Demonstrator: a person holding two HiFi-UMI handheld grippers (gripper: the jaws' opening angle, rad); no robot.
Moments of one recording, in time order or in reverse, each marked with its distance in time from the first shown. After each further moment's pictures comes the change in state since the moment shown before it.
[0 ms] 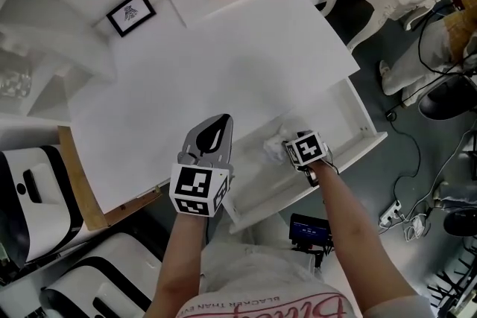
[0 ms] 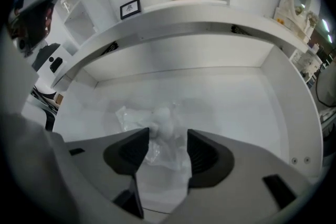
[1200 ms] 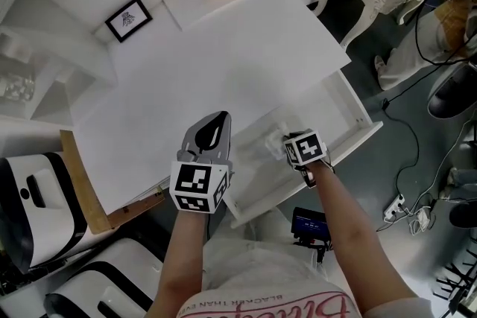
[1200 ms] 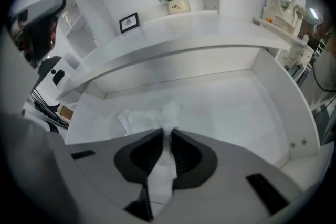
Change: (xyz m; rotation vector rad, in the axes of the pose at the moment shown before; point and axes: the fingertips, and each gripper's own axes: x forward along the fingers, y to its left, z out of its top) left arm -0.011 -0.012 0.008 0.021 -0.022 -0.007; right arm -0.029 0.017 0.003 0.076 -0.089 0.009
